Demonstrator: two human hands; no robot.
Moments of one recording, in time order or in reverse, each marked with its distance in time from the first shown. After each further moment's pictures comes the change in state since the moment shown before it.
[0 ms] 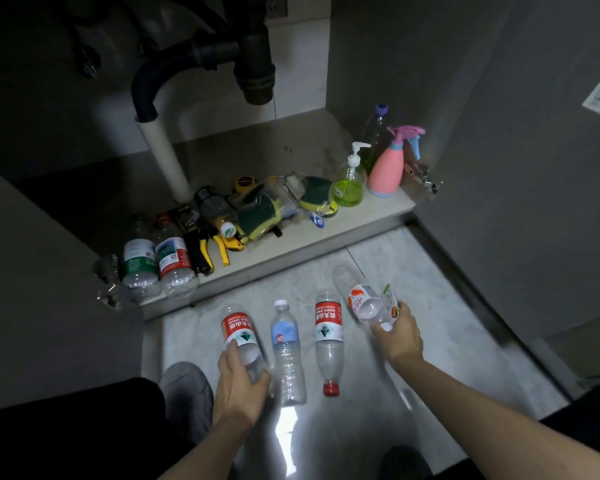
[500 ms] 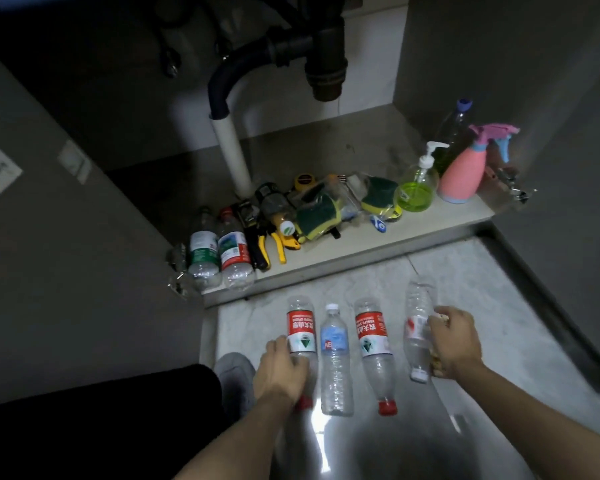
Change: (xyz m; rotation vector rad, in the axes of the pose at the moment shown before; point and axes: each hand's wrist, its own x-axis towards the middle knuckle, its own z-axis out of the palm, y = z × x) left_hand 0.029 0.012 -0.026 0.163 -0.017 -0.080; right_hand 0.013 -0.039 0.009 -0.029 0.007 -0.138
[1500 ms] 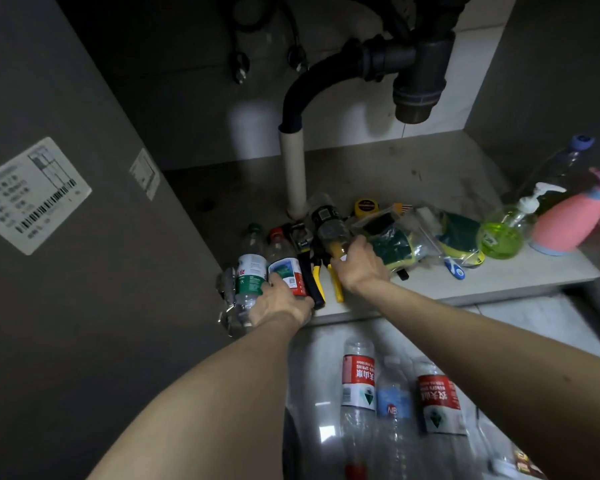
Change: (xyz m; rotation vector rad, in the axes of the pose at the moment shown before) left_hand 0.148 0.024 -0.147 0.066 0.168 -0.186; right_hand 0.031 -0.296 0.165 -0.346 -0.224 -0.365
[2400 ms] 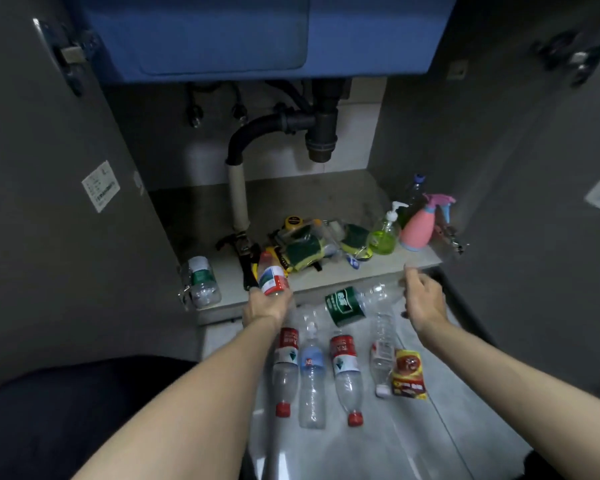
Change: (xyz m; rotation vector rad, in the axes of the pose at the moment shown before) left_hand -0.175 0.032 -0.017 -0.803 -0.124 -0.087; right_hand -0.198 0.176 -0.163 0.598 0.411 0.255
